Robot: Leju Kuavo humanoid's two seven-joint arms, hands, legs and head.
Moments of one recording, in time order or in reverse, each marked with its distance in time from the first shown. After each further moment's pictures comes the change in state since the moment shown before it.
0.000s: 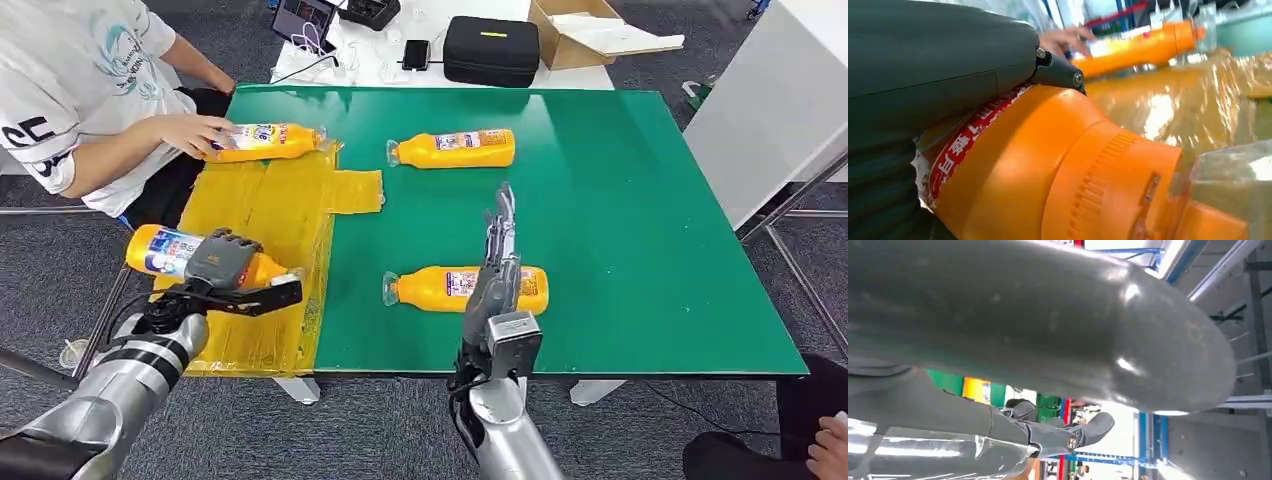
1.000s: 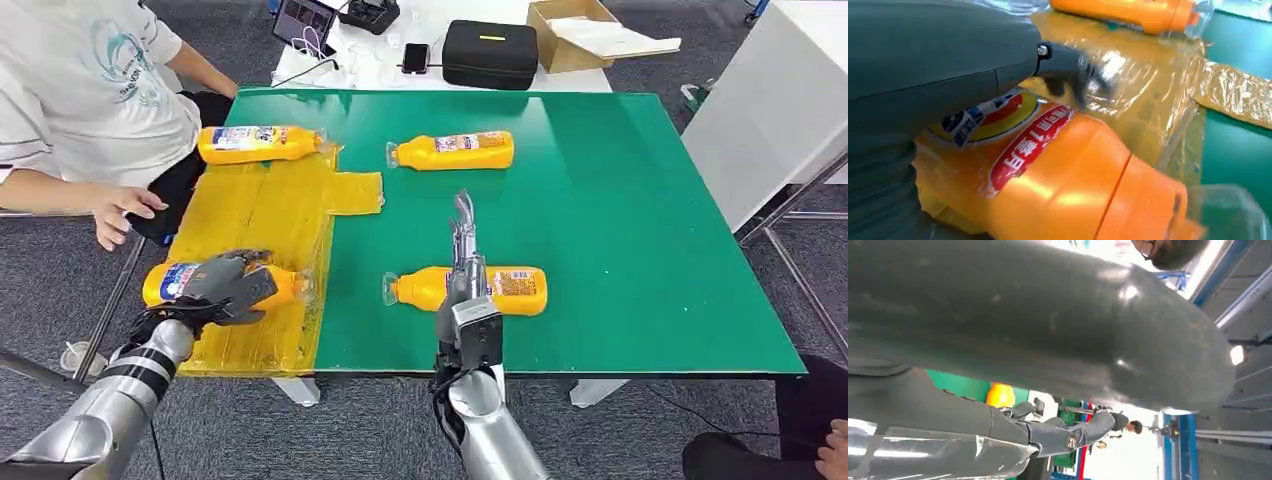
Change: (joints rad) left arm 0.074 -0.008 0.202 -0.040 0.328 -0.256 -0.200; right arm -0.046 0.036 0.009 0.139 0.017 0.044 0.032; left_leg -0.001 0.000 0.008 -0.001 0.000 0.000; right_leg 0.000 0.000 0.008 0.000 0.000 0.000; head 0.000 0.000
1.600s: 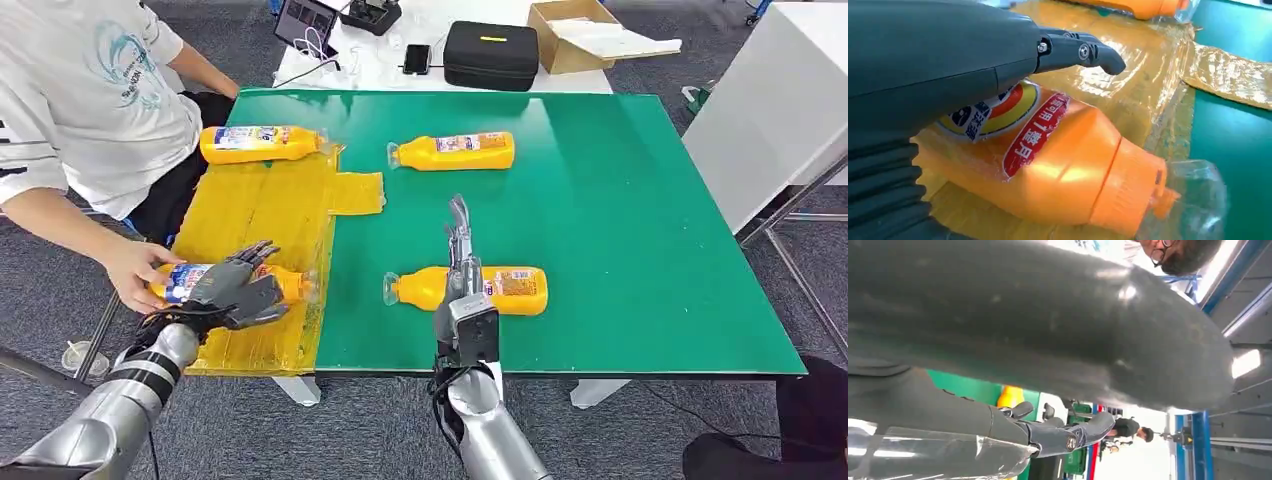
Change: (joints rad) left arm 0.009 0.000 -0.029 -0.002 0.030 -0.069 -0.018; right arm -0.011 0.002 -0.010 0.047 -0.011 0.010 0.007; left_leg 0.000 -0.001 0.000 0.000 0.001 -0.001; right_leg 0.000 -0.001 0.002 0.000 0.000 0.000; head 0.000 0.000
